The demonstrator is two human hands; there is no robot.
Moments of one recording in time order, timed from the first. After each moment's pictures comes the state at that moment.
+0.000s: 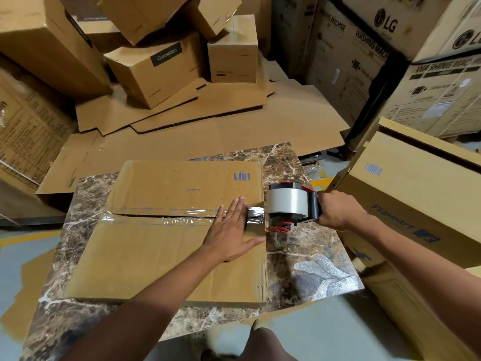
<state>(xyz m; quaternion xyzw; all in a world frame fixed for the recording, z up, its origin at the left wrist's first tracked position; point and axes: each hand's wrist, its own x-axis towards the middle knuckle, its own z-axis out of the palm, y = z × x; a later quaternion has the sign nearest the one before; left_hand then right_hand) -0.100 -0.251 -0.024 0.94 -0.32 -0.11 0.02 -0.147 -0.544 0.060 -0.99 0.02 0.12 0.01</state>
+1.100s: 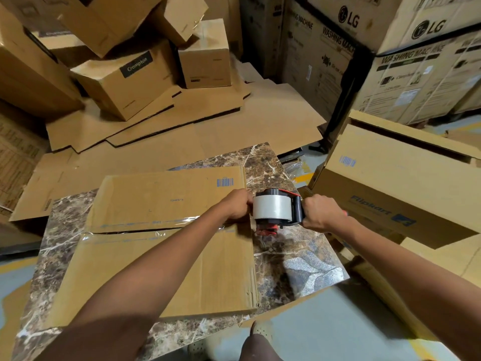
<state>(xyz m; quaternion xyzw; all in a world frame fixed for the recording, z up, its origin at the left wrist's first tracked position) -0.032 -0.351 0.017 0.91 -0.28 -0.26 0.17 -0.160 -0.559 0.037 -0.99 0.05 0.14 0.03</state>
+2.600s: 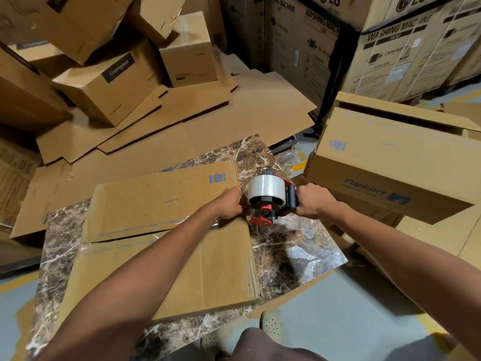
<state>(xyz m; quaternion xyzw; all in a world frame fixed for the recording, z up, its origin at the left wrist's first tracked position) -0.040 -0.348 0.021 0.88 -0.28 -0.31 0.22 -0.161 -0.569 0.024 -0.98 0.09 0.14 0.12</state>
